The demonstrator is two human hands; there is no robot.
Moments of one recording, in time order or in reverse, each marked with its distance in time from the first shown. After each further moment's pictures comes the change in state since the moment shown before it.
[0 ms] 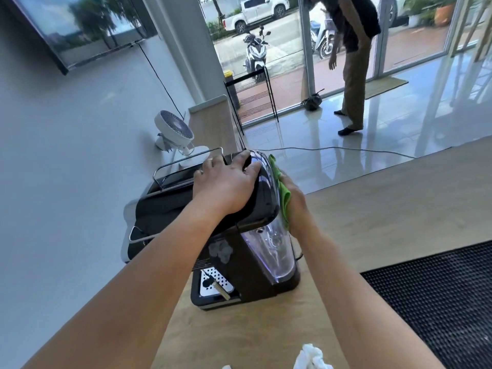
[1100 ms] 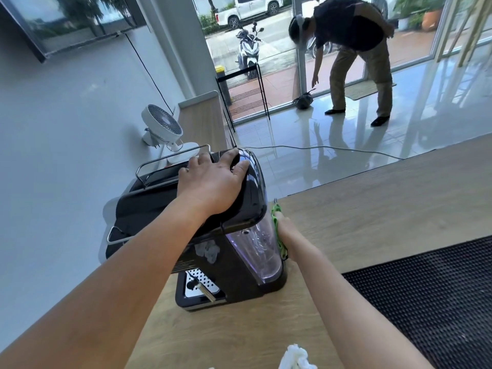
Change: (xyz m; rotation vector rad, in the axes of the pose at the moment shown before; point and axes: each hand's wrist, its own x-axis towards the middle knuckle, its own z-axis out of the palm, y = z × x) left_hand -0.001 0.002 -0.002 0.028 -0.004 0.007; right_hand -0.009 0.043 -0.046 -0.577 0.198 0.539
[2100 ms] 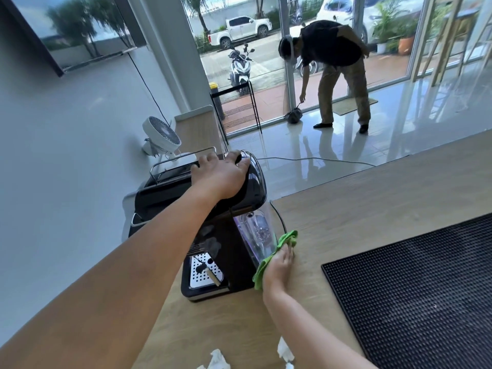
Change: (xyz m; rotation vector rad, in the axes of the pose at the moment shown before) left_hand -0.004 0.001 -0.003 -0.040 -0.025 -0.001; right_hand -0.051 0.090 0.067 0.426 0.548 -0.259
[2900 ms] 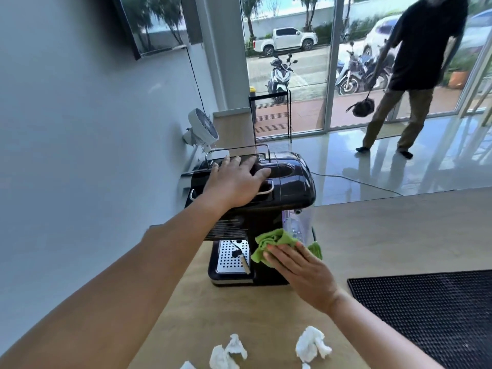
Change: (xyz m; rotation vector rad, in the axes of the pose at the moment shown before) left_hand -0.029 -0.080 0.009 -0.187 0.087 0.063; right_hand 0.018 -0.026 -0.050 -1.344 -0.284 -2.085
